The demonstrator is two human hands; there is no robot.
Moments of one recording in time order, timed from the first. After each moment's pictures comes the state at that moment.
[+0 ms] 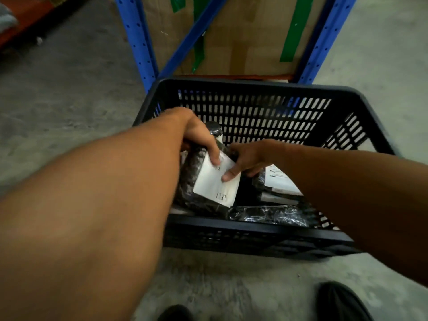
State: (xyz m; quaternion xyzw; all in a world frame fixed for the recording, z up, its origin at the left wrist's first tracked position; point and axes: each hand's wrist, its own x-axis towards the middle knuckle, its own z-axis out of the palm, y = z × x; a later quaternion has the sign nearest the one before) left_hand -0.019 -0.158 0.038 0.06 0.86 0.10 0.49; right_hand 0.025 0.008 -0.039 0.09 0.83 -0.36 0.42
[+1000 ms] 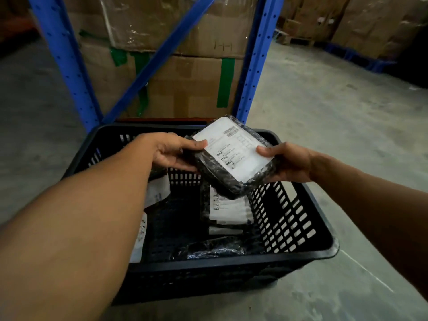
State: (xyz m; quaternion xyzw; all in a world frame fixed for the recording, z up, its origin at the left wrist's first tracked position) left_hand -0.031 -0.085 0.053 0.05 0.66 0.57 0.48; right_hand 0.112 0.191 0.054 0.22 0.64 -0.71 0.18
